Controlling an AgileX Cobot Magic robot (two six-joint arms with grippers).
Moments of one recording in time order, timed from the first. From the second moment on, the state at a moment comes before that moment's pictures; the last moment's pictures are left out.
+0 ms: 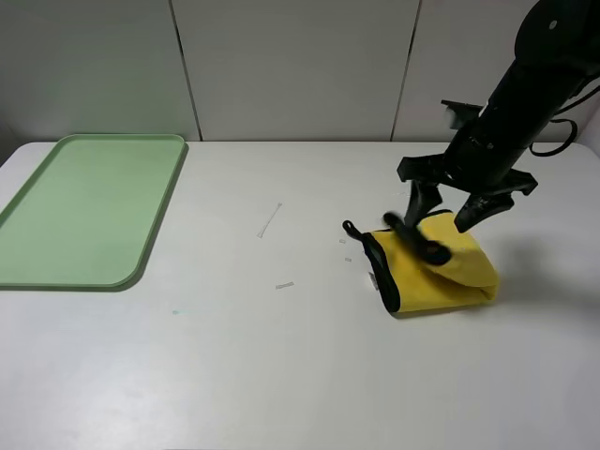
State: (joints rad) left arm 0.02 0.00 -0.49 0.09 1.05 -0.07; right arm 0.26 1.78 -1.16 0.27 0.92 -0.01
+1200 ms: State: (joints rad) left arm 0.02 0.00 -0.49 0.09 1.05 -0.07; right arm 0.26 1.47 -1.16 0.18 1.21 -0.05
